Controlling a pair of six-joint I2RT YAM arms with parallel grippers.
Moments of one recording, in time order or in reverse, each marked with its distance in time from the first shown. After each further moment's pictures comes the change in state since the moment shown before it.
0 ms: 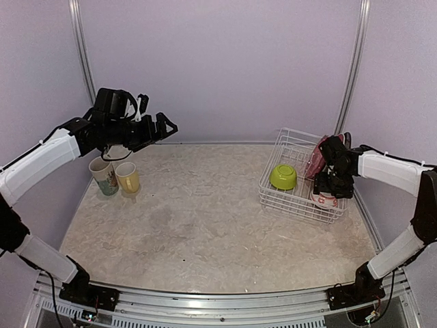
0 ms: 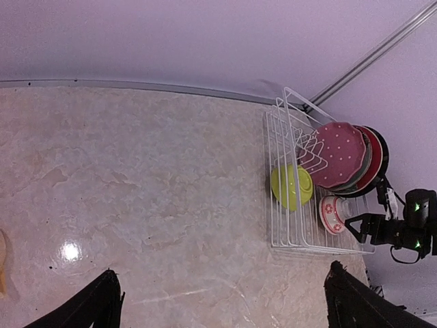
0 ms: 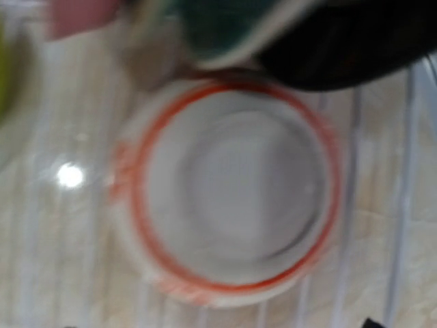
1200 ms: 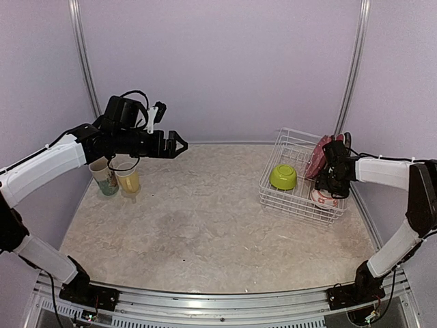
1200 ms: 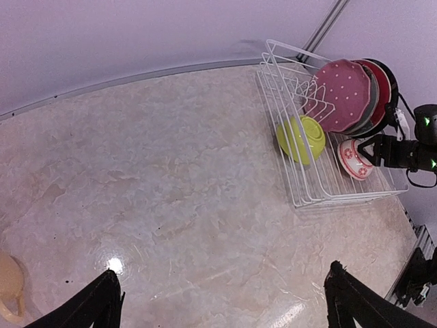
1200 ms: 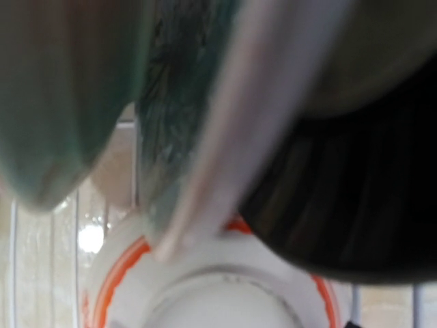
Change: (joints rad) left arm -0.108 0.006 -0.041 0.002 -0.041 0.260; right arm -0.097 0.072 -0.079 0.293 0.003 0.008
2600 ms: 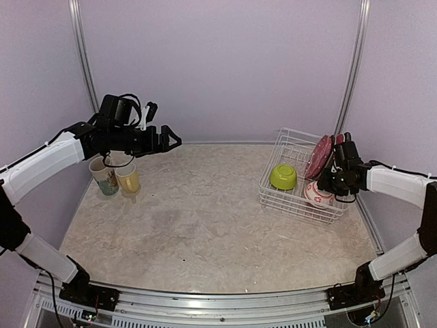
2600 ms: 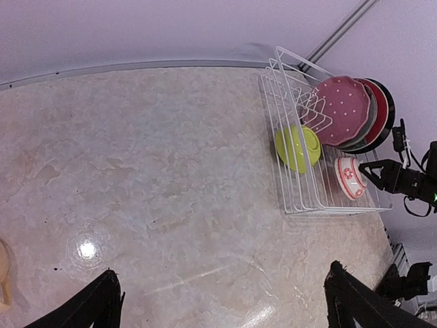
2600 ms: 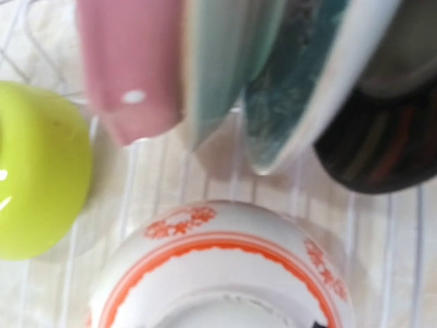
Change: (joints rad) left arm 0.092 0.013 0.006 -0.011 0.109 -0.090; right arm 0.003 -0.178 -0.119 0.105 -0.178 -0.048
